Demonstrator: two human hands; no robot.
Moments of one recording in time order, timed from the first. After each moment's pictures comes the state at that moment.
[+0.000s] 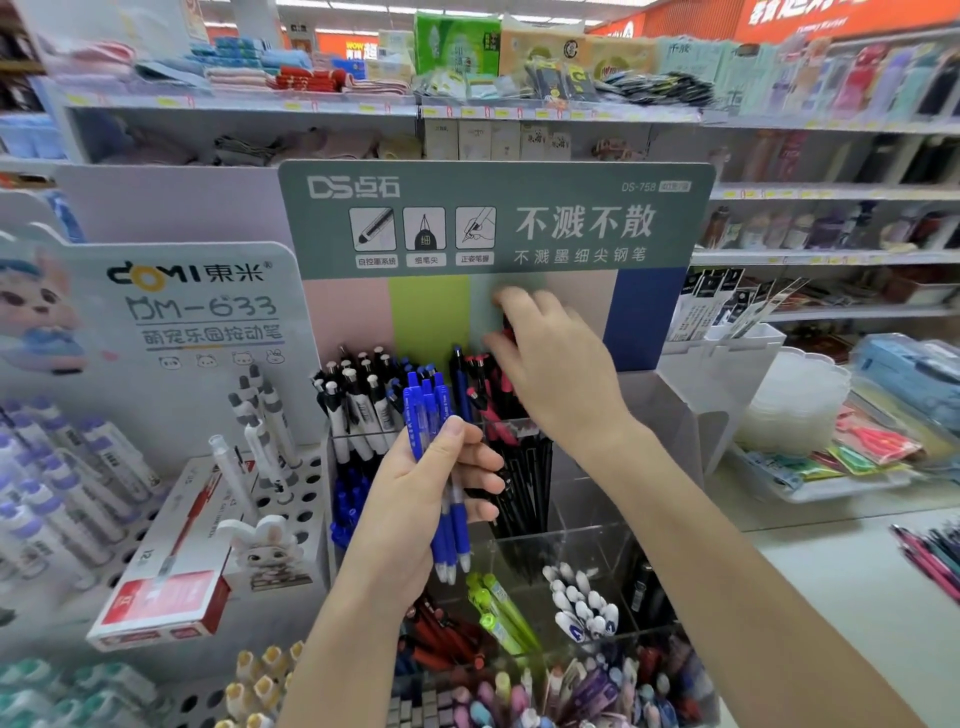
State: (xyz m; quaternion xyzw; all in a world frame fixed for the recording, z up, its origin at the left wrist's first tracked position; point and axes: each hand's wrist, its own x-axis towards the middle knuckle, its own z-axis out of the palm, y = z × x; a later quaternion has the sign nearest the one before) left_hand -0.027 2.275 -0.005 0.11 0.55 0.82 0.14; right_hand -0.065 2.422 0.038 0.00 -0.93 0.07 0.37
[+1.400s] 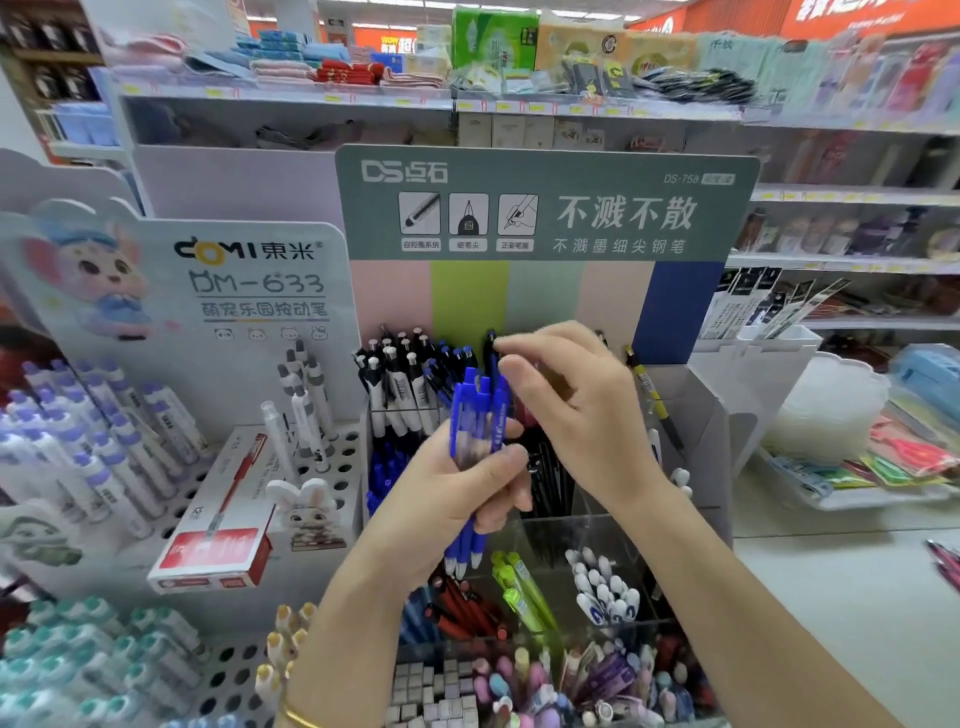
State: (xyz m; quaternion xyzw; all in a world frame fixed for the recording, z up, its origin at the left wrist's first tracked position) left_hand -0.023 2.253 -0.012 0.27 0.56 0.75 0.19; right_hand -0.022 2.404 0.018 0.14 -0.84 0.36 0.38
